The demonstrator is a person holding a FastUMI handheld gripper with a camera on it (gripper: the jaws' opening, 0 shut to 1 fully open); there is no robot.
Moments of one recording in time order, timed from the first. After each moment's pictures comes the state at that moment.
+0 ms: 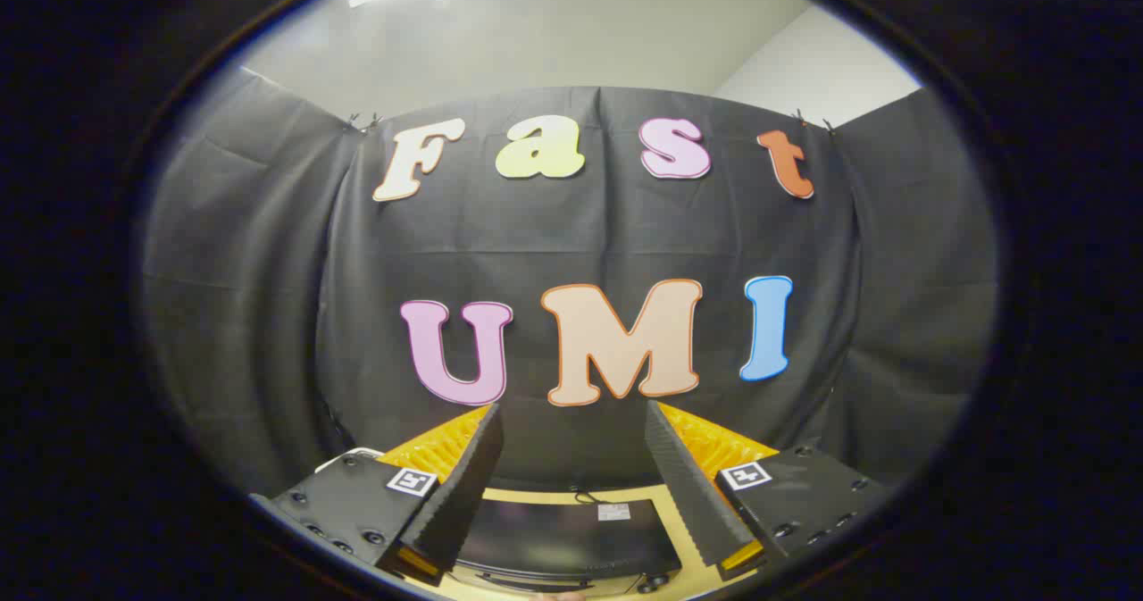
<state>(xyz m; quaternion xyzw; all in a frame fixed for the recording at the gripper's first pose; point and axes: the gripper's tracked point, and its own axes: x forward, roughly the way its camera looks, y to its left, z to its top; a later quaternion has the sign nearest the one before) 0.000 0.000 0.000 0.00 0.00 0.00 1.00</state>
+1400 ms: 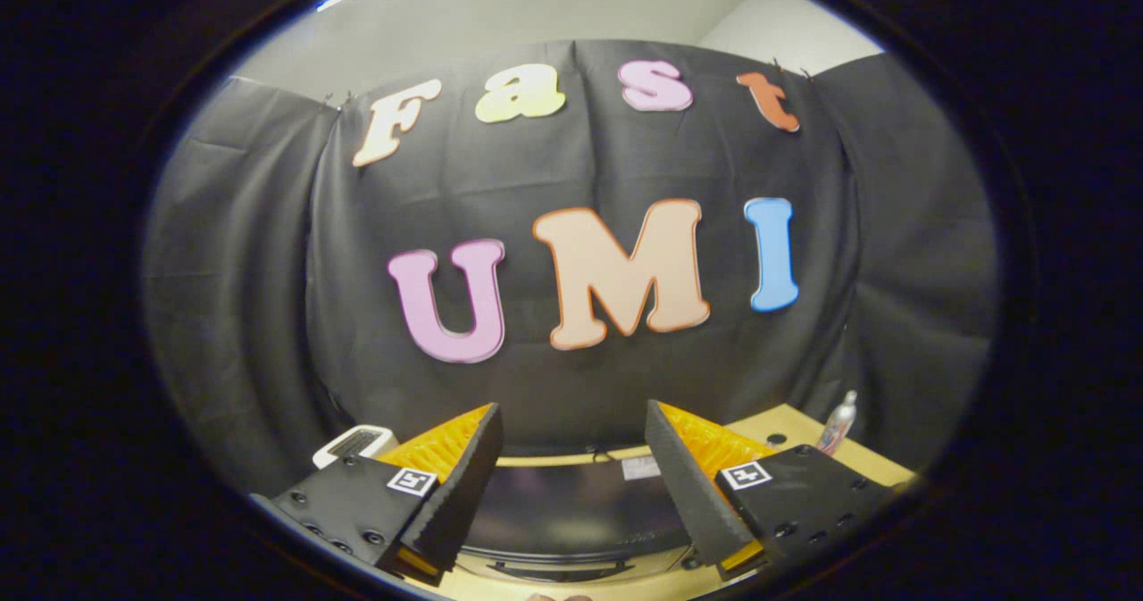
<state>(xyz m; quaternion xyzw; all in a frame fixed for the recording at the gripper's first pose) 0.017 0.026 -0.145 0.04 0.10 0.00 0.99</state>
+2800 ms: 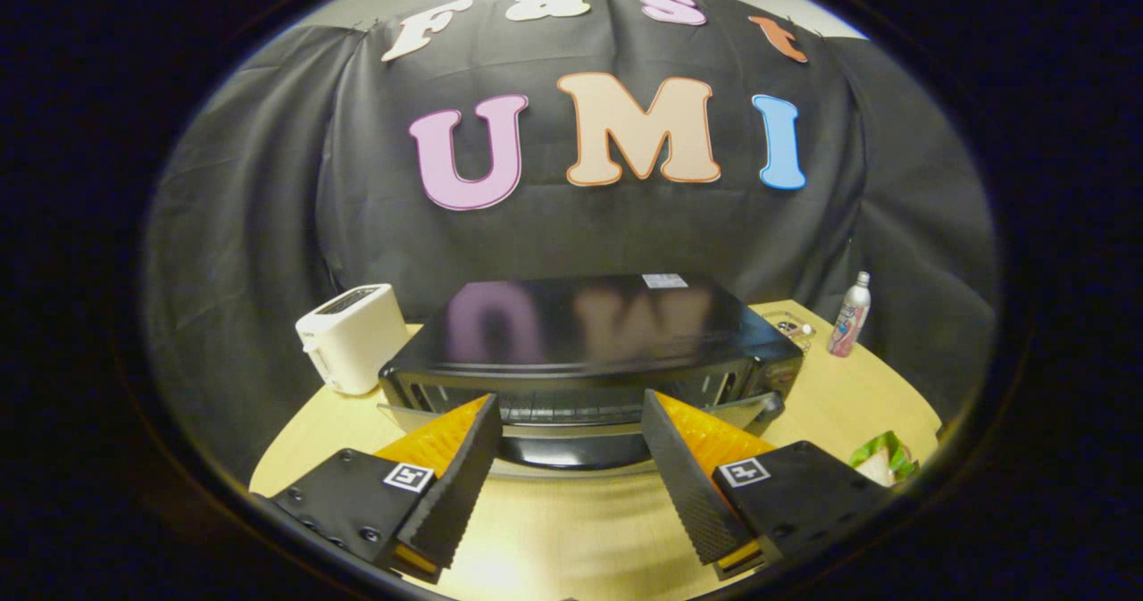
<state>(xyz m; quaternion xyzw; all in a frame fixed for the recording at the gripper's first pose) -0.089 0.038 -0.318 0.01 0.21 0.00 0.98</state>
